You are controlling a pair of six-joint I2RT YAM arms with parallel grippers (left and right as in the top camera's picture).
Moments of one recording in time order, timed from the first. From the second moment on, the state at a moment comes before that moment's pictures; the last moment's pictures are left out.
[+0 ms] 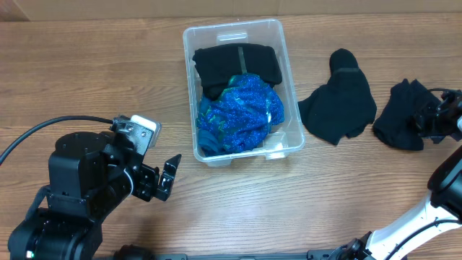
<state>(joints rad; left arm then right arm) -0.20 0.86 1.32 -1.18 0.19 0.13 -0.67 2.08 1.42 -0.64 -0.31 0.18</state>
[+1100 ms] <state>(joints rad) -0.20 0.86 1.32 -1.18 0.19 0.13 0.39 1.82 2.07 -1.05 -0.51 0.17</state>
